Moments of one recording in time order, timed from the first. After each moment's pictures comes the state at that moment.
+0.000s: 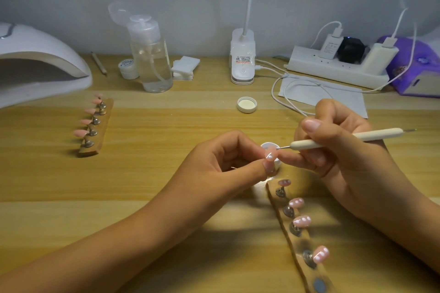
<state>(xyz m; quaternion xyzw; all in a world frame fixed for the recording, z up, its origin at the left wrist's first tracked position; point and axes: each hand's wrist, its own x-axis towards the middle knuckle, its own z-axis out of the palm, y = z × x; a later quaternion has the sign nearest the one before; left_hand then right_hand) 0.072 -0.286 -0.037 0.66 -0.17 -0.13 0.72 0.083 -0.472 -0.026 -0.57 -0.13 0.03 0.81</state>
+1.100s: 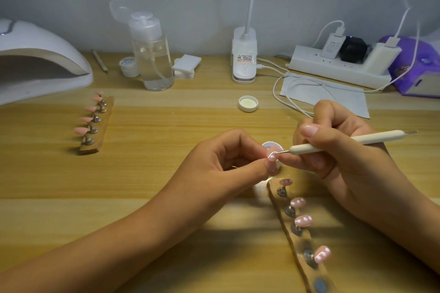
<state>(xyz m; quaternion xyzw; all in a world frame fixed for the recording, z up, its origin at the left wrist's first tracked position) 0.073 -0.286 -0.039 0.65 -0.19 -0.13 0.72 0.080 -0.470 -0.023 -0.57 -0.13 0.04 0.81</state>
